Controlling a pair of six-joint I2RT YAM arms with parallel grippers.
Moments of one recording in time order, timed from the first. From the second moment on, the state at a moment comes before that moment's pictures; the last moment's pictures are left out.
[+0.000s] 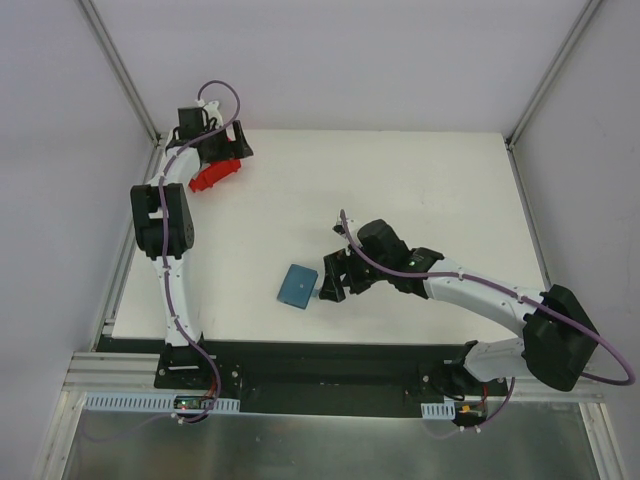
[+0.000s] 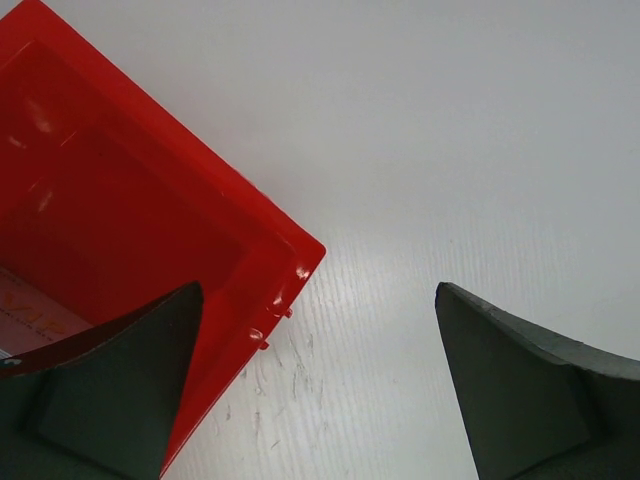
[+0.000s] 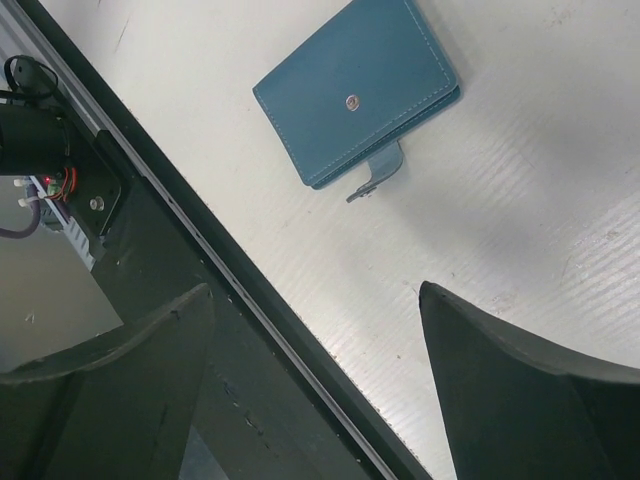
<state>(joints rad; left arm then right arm) 0.07 2.30 1.93 -0.29 0.45 -0.16 0.86 1.33 0.84 -0.28 -0.31 0.42</state>
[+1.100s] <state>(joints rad) -0.12 2.16 1.64 -0.32 0.58 -0.30 0.84 1.21 0.67 -0.27 -0.14 0.48</state>
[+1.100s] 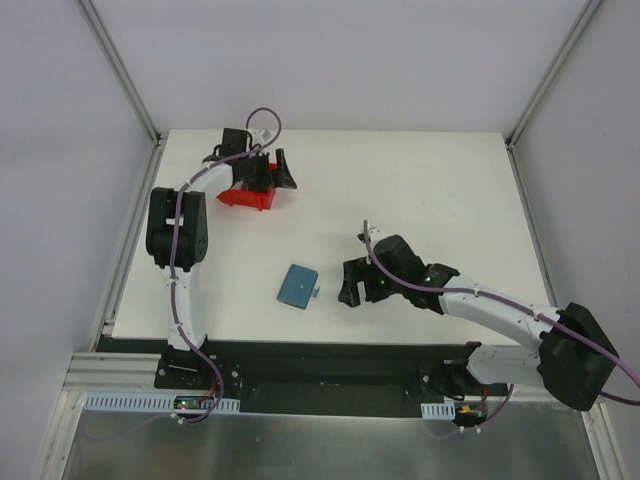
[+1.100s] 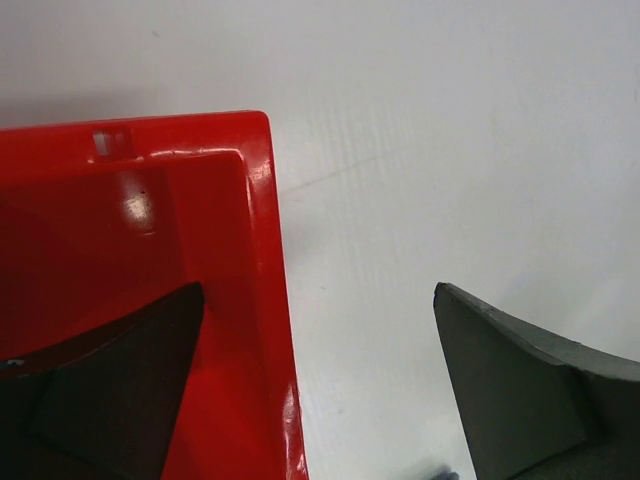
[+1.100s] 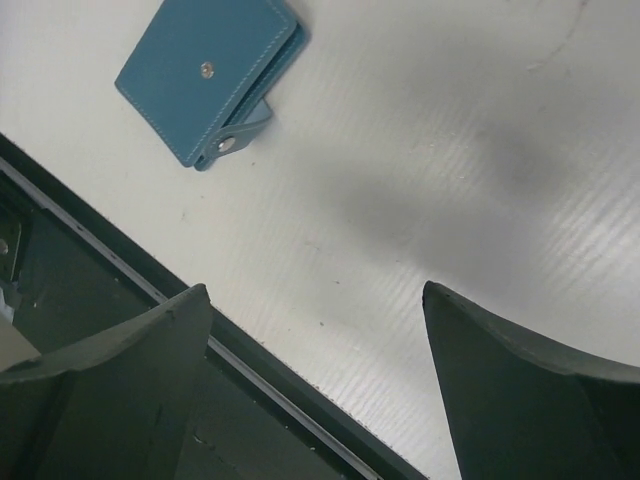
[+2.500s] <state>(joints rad) -0.25 1.36 1.10 -0.31 0.26 -0.46 0.65 1.64 1.18 -0.28 0.01 0.74</state>
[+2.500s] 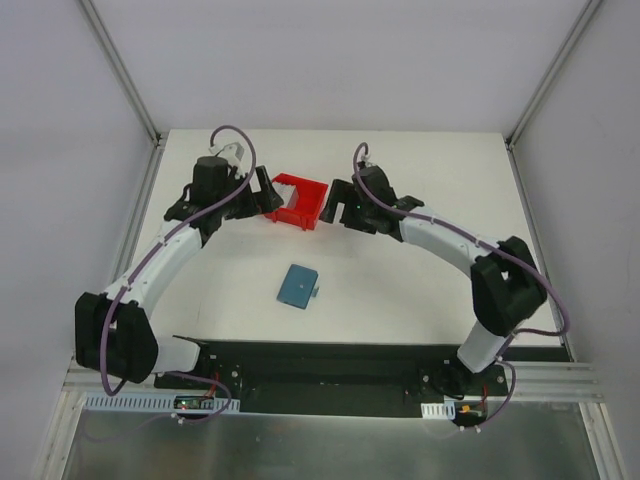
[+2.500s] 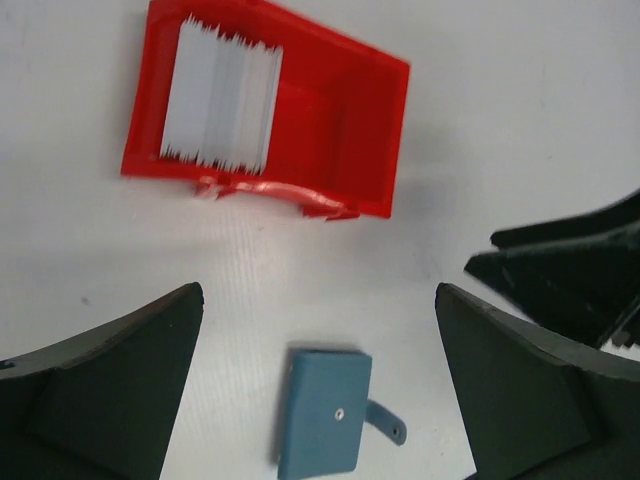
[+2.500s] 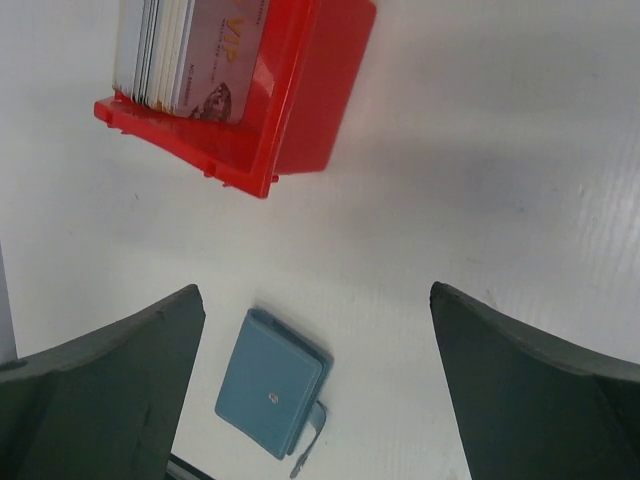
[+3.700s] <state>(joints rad) -0.25 0.84 0.61 -0.35 0.17 -0.55 0.63 2.13 1.75 -0.57 0.12 0.45</state>
